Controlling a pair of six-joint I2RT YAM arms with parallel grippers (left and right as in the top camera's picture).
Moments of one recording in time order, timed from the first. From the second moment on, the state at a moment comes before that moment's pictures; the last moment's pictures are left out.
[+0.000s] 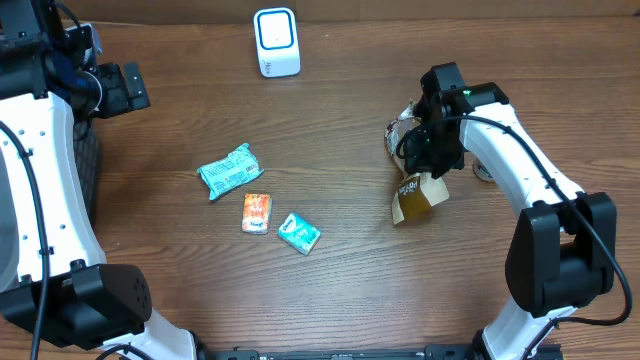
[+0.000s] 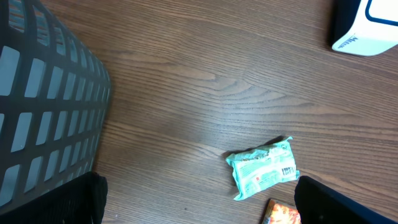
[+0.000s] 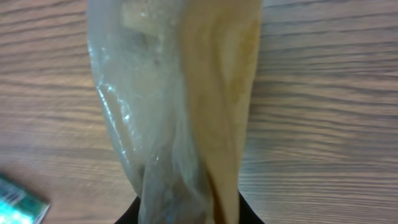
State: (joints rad) left arm 0.28 1.80 2.00 -1.30 0.07 -0.04; right arm 0.21 1.89 1.46 -1.06 -0.10 0.25
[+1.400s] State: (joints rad) left arm 0.28 1.80 2.00 -1.30 0.07 -0.04; right arm 0.26 1.89 1.31 -0.71 -0.22 0.43
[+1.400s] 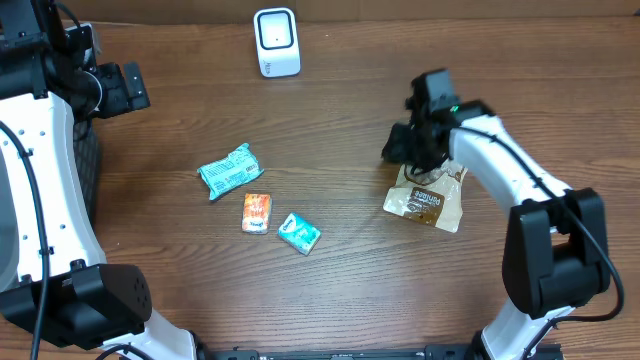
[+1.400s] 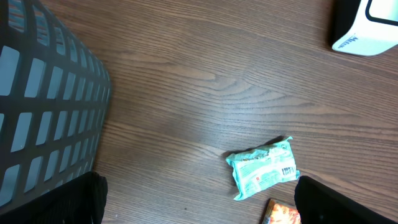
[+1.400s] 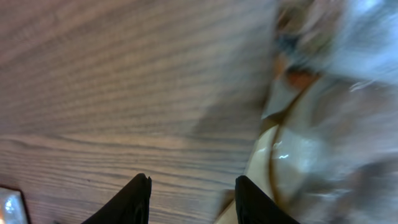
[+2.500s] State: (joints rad) left arm 0.28 1.80 2.00 -1.30 0.07 -0.04; right arm 0.23 1.89 1.24 -0.82 0.08 0.41
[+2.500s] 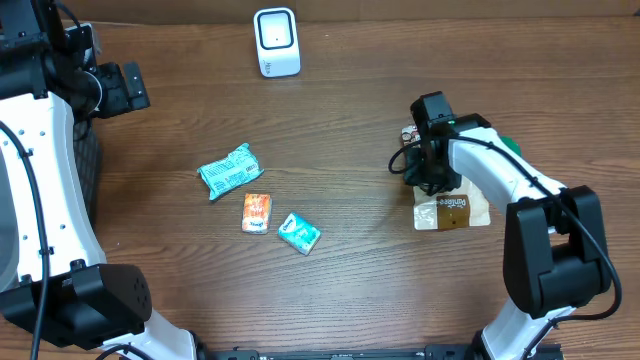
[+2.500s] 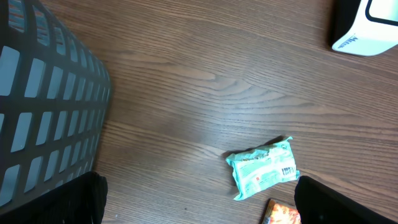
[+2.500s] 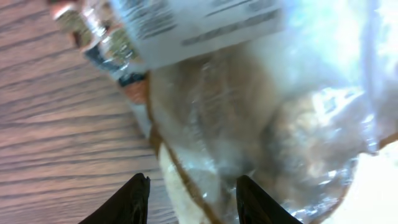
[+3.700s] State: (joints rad) left arm 0.28 1.80 2.00 -1.30 0.07 -0.04; right arm 0.39 1.89 1.45 -0.94 -0.34 0.32
